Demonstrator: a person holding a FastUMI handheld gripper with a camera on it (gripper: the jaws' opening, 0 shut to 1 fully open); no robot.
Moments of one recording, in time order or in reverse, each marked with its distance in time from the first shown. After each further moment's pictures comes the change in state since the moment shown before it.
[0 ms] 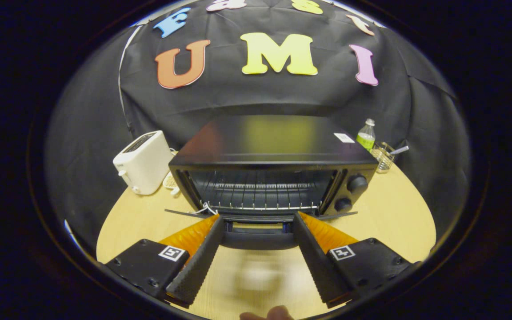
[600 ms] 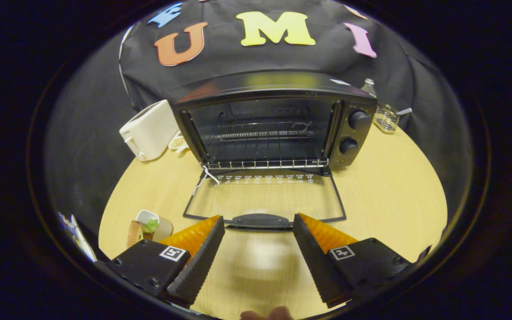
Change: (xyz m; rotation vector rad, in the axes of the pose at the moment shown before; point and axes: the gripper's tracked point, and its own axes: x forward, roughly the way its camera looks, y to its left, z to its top) arm -0.021 -0.004 -0.076 0.023 0.156 0.066
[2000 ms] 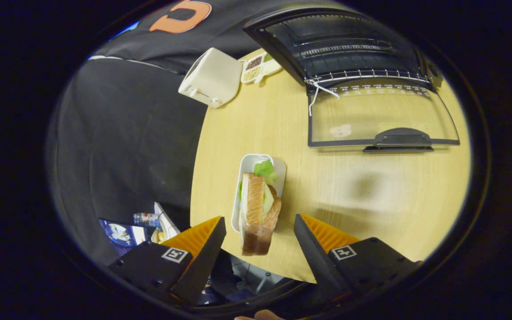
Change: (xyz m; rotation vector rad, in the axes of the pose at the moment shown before) arm -0.034 0.167 -0.072 0.229 0.570 0.514
